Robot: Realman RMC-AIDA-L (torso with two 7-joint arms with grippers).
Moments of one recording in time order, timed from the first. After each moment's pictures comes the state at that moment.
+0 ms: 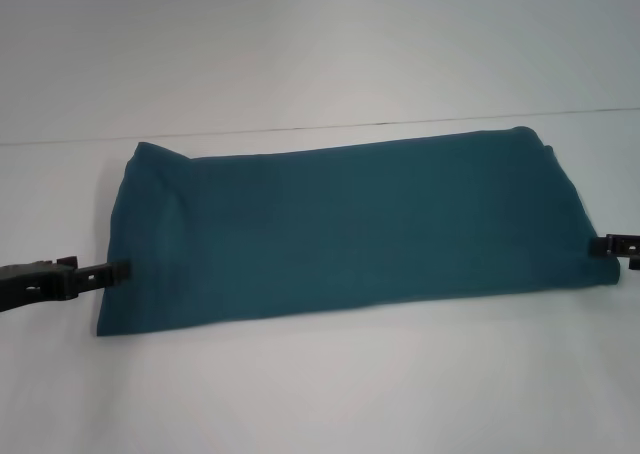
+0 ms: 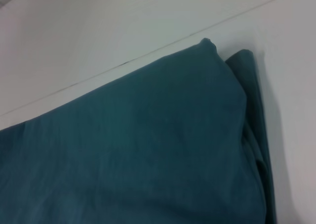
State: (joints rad) left arm -0.50 -2.16 0.50 0.90 2.30 1.26 -1.93; right arm 0.51 1.90 -0.47 -0.66 -2.34 -1.29 2.20
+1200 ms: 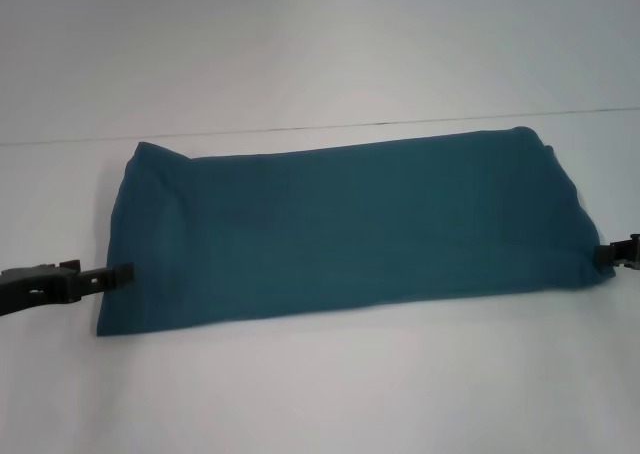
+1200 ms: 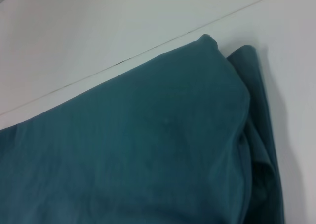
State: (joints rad) left arm -0.50 -2.16 0.50 0.89 2.31 1.26 -1.93; right arm 0.53 1.92 -0.49 -0.61 -2.33 -1.21 2.19
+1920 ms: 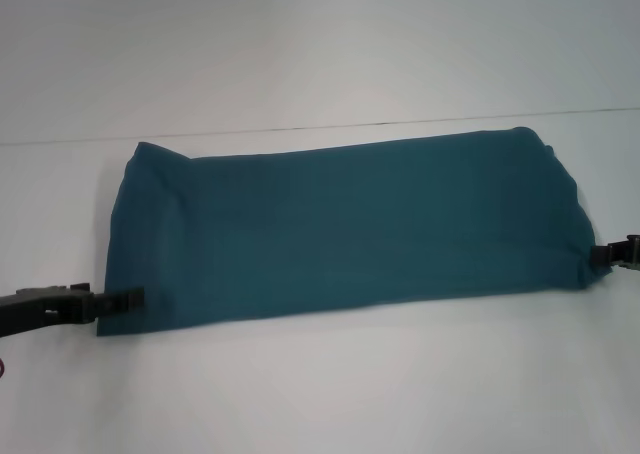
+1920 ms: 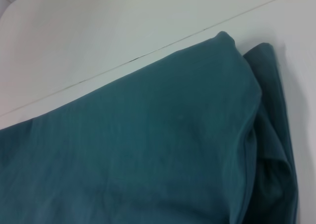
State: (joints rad) left arm -0.52 -2.16 0.53 0.83 2.37 1.18 -1.93; right arm 0.53 1.92 -0.49 -0.61 -2.31 -1.24 2.17
